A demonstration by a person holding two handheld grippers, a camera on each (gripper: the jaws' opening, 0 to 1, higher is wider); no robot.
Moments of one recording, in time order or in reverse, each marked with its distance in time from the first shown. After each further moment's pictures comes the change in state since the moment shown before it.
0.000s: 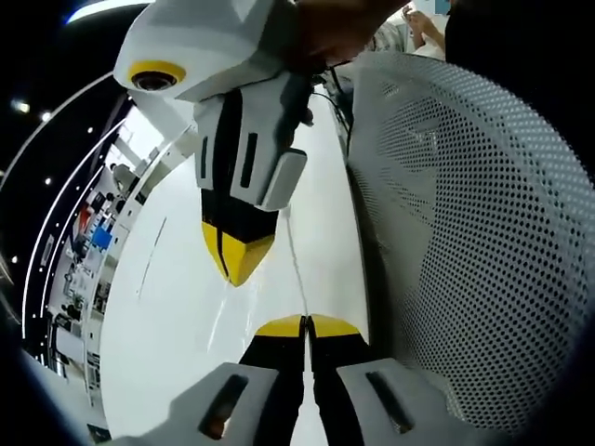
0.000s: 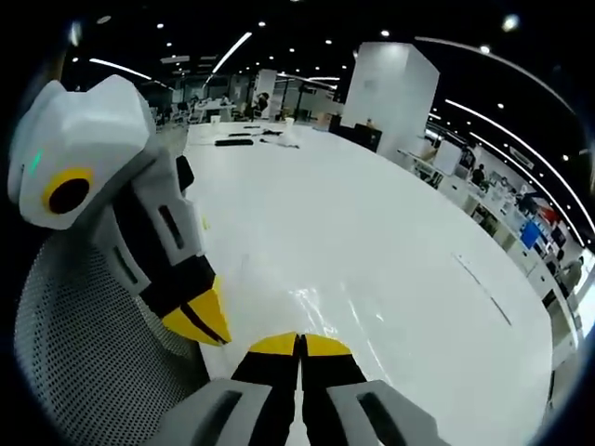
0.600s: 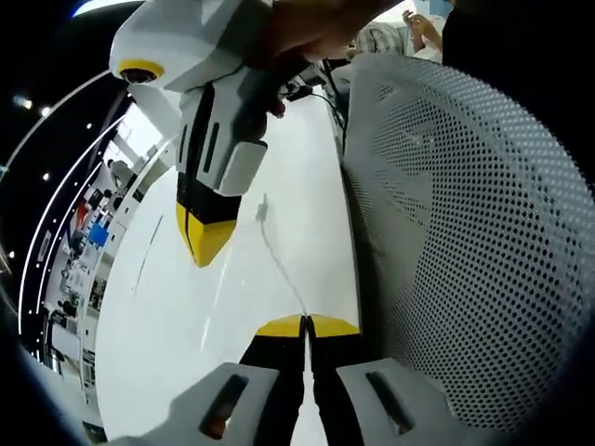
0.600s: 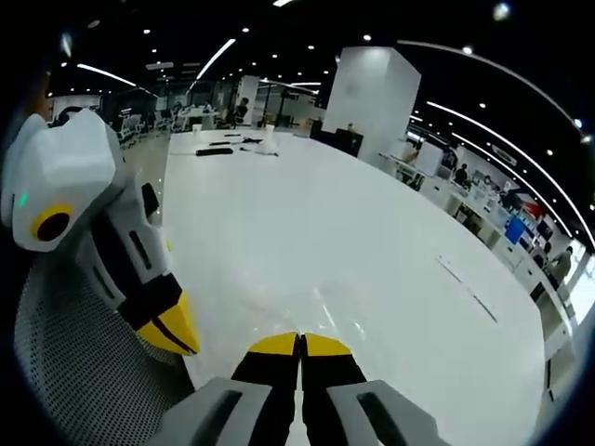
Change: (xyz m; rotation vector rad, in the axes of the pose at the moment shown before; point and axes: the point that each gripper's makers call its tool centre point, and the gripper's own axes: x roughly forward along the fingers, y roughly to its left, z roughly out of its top) left arm 0.000 -0.006 0.002 -0.018 -0.001 -0.012; right arm -0.009 -0.024 0.008 0.029 -0.029 -0.076
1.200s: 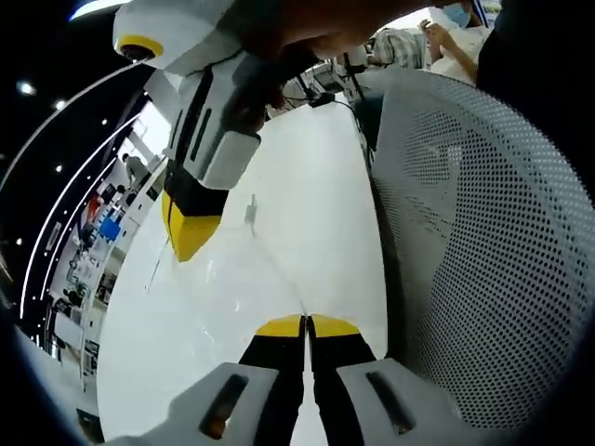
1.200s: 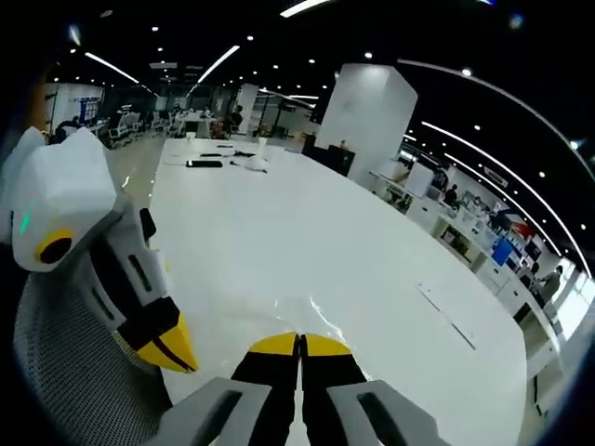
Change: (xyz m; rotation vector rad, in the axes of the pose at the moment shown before) left arm -0.002 0.031 0.011 -0.065 -0.032 0.057; right arm -0.006 -0.024 0.035 -0.063 -0.058 -0.057
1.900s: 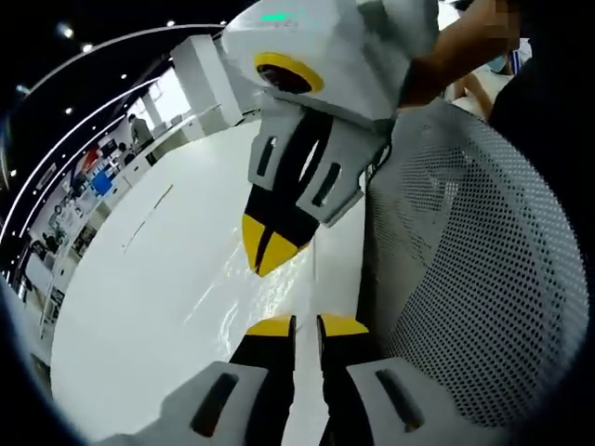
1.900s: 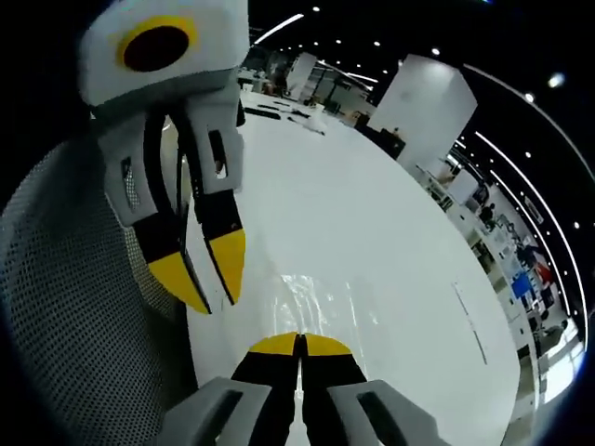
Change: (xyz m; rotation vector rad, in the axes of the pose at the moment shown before) left arm -0.008 -0.016 -0.009 -0.265 -0.027 -0.046; right arm 0.013 0.059 -0.062 -0.243 0.144 0.129
